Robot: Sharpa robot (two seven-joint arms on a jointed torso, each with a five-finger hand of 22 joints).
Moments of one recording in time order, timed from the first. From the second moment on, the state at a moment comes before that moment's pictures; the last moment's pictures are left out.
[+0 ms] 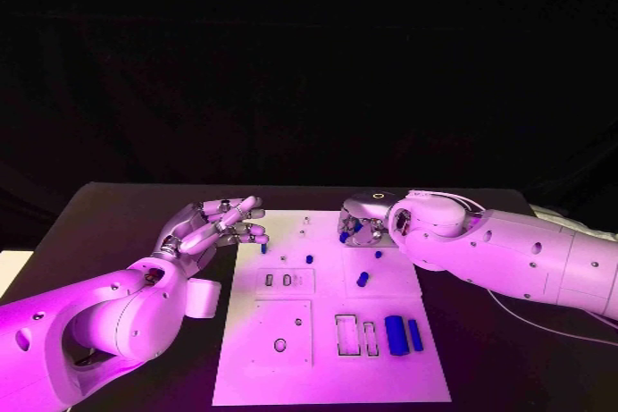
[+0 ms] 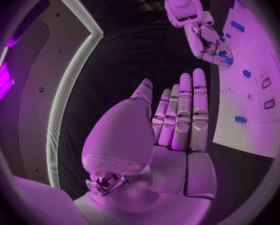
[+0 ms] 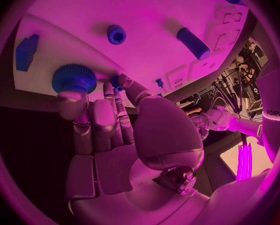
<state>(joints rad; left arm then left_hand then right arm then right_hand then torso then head) 1.17 -0.97 -0.01 1.82 0.03 -0.43 0.47 1.42 0.01 -0.01 0.18 0.13 1.00 0.20 0.09 0.07 1.11 0.14 0.07 0.07 1.24 0.07 0.21 0.28 0.16 1.17 0.17 0.34 0.15 1.27 -0.74 -0.04 1.39 -1.68 -0.10 -0.13 1.25 -0.02 0.32 -0.19 0.17 1.10 0.12 0.07 0.08 1.21 0.06 0.06 0.07 1.46 -0.02 1.19 0.99 0.14 1.36 0.08 1.13 0.82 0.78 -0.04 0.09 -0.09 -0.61</state>
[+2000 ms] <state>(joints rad) 1.18 -0.96 -0.01 1.81 0.05 -0.43 0.45 1.42 0.01 -0.01 0.17 0.13 1.00 0.21 0.09 0.07 1.11 0.14 0.07 0.07 1.24 0.08 0.21 0.29 0.16 1.17 0.17 0.34 0.15 1.27 -0.57 -0.03 1.24 -1.63 -0.31 -0.19 1.25 -0.02 0.45 -0.11 0.11 1.14 0.13 0.06 0.08 1.24 0.07 0.06 0.07 1.47 -0.02 1.24 1.03 0.12 1.35 0.08 1.22 0.92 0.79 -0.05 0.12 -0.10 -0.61</state>
